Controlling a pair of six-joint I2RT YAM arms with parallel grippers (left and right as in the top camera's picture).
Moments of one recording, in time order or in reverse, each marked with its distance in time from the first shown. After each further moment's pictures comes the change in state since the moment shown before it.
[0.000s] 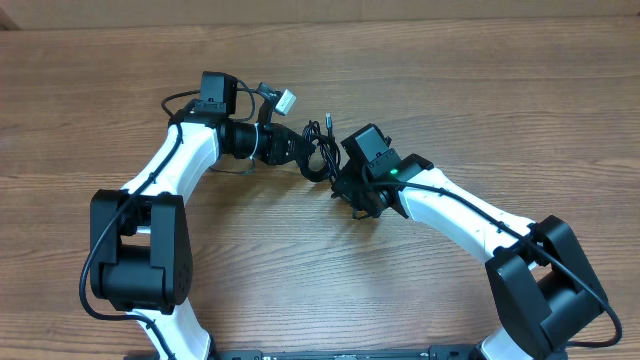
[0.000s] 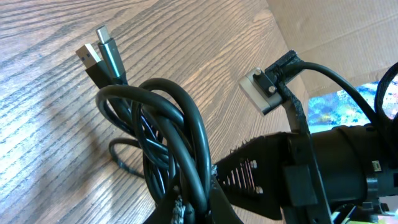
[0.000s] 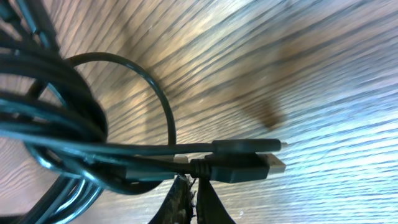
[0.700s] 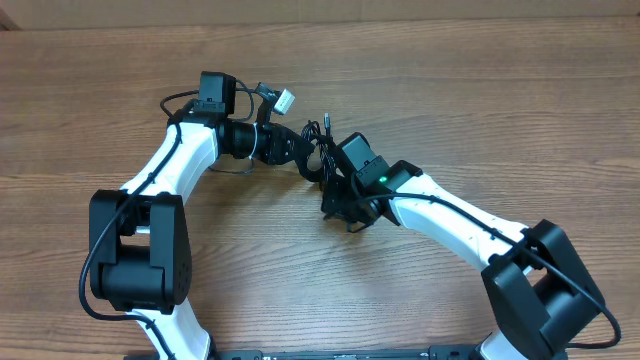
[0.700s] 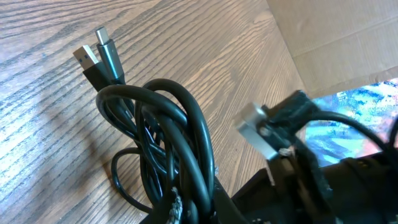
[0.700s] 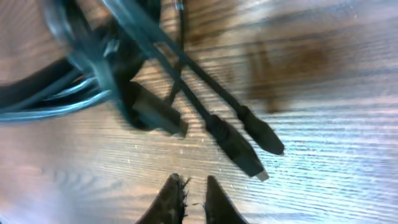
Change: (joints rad) left arm 0.001 0.000 0.000 0.000 0.000 -0.004; right arm 0.064 -0.011 0.014 -0.041 -0.125 -0.269
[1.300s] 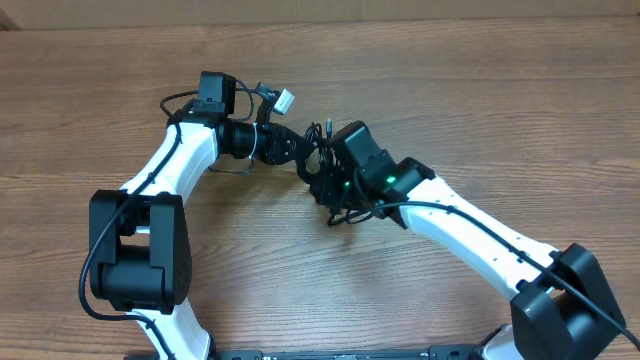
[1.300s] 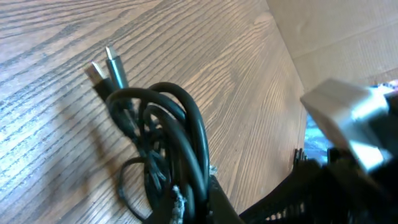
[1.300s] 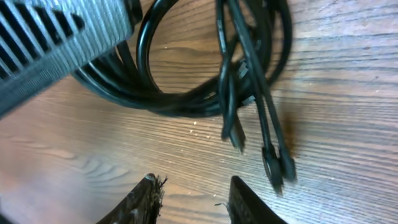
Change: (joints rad) left arm 0.000 0.000 0.000 0.005 0.000 -0.011; right arm 0.040 -0.086 0.042 0.020 0.080 -0.121
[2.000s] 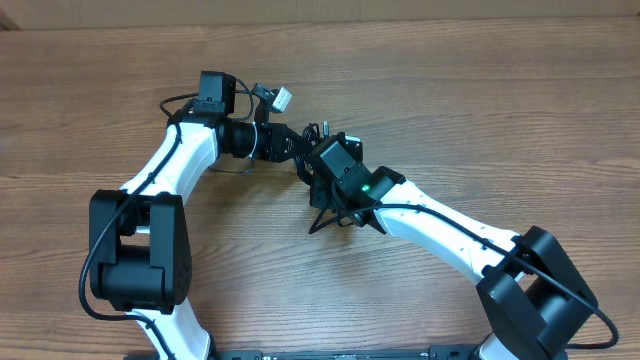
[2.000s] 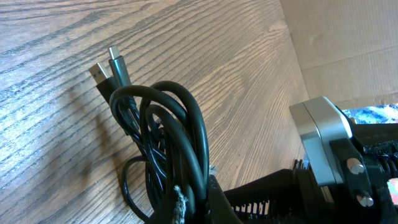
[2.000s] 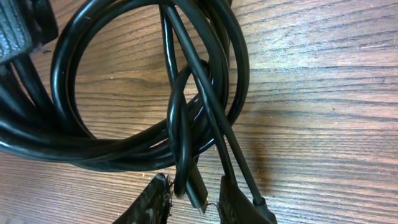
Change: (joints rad) left arm 0.000 0.000 0.000 0.008 -0.050 -0.111; right arm 0.057 0.097 0.000 0.053 0.244 0.024
